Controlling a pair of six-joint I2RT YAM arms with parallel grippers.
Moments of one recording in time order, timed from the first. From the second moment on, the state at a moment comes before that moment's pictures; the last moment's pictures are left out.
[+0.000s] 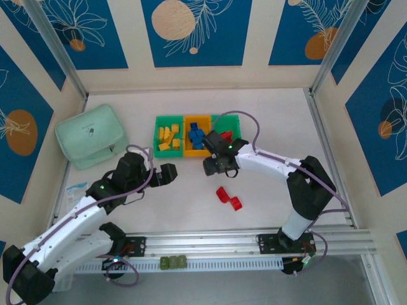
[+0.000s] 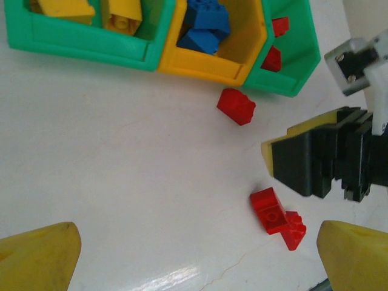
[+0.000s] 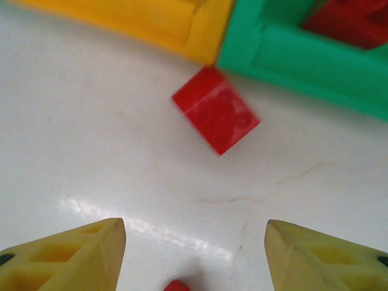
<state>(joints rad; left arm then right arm) -0.61 0.79 0.63 -0.52 0.09 -0.76 0.80 1.68 1.15 -0.71 0.13 0.44</state>
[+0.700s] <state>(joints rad) -0.61 0.77 0.59 -0.54 0.03 -0.78 0.71 1.90 1.22 -0.60 0.21 0.39</state>
